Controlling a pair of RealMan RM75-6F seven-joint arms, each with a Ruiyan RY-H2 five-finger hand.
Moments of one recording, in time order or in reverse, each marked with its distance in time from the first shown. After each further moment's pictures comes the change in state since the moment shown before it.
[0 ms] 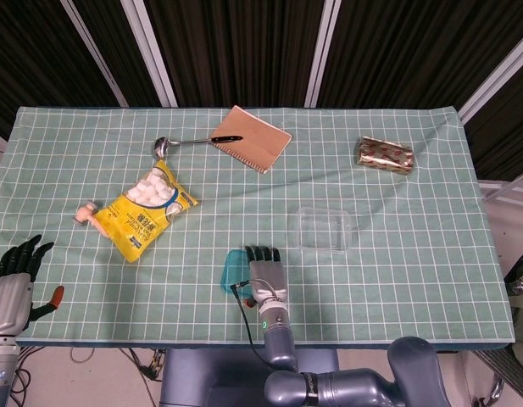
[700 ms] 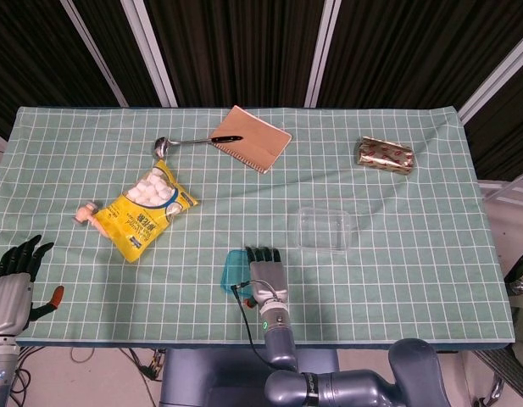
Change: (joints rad) left arm -0.001 -0.001 0.000 0.001 -0.004 -0.001 0.000; right arm -0.015 -0.006 0.004 0.007 0.004 -0.014 -0.016
